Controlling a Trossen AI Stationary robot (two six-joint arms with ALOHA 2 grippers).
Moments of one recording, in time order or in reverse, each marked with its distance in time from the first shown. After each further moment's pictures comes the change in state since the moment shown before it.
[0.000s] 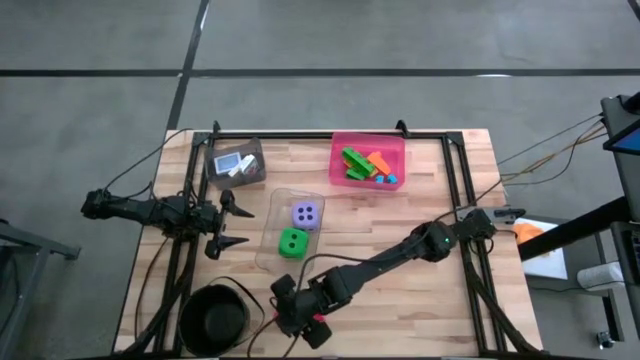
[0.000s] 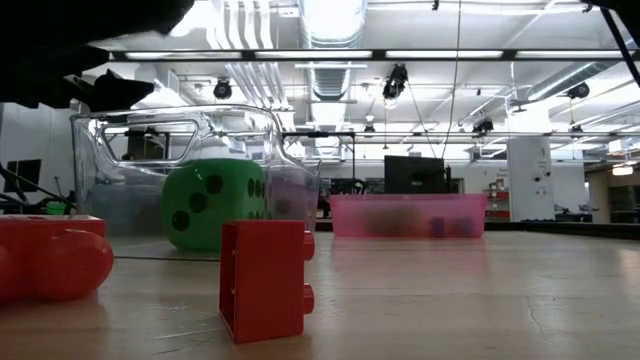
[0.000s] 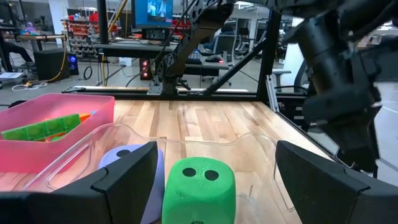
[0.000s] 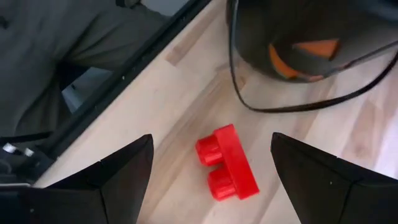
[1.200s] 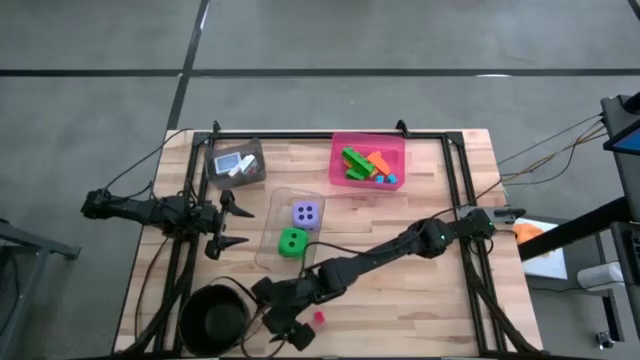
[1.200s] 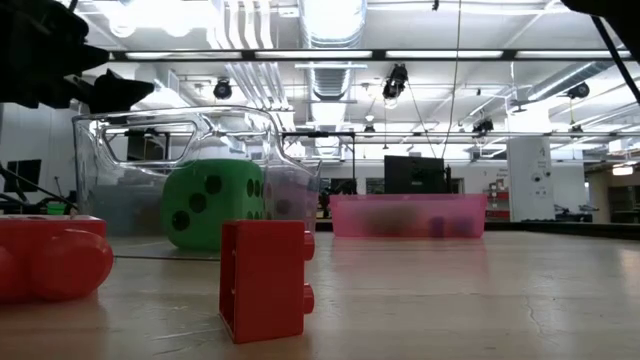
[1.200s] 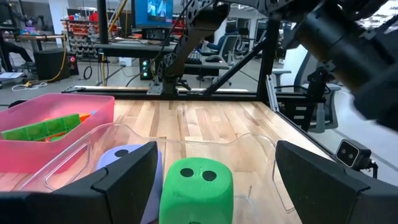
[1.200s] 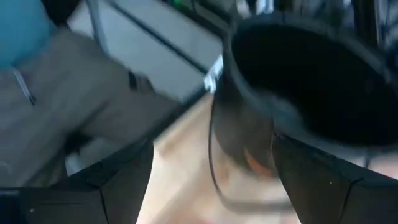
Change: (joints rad) left arm 0.000 0.000 0.000 0.000 0.000 0.000; right arm -0.043 0.011 0.000 0.330 -0.180 -0.043
